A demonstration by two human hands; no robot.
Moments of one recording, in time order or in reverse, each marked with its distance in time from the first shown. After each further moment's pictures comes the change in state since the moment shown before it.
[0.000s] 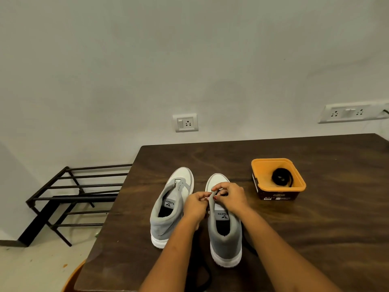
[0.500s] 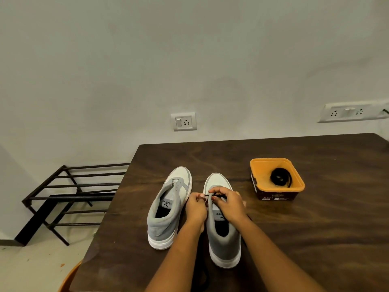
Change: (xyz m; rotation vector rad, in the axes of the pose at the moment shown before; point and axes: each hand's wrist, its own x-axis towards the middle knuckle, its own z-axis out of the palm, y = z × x) left_hand 0.011 -0.014 0.018 -0.076 0.255 -0.022; right_hand -0.002 0.024 0.019 -0.012 0.085 -0.140
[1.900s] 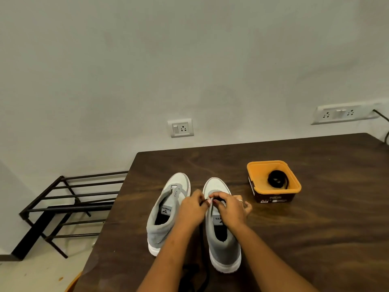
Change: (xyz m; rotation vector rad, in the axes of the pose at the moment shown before) left_hand -0.008 0.032 -0.030 0.800 -0.158 0.421; right_hand -0.011 -0.013 -0.004 -0.224 0.092 0.226
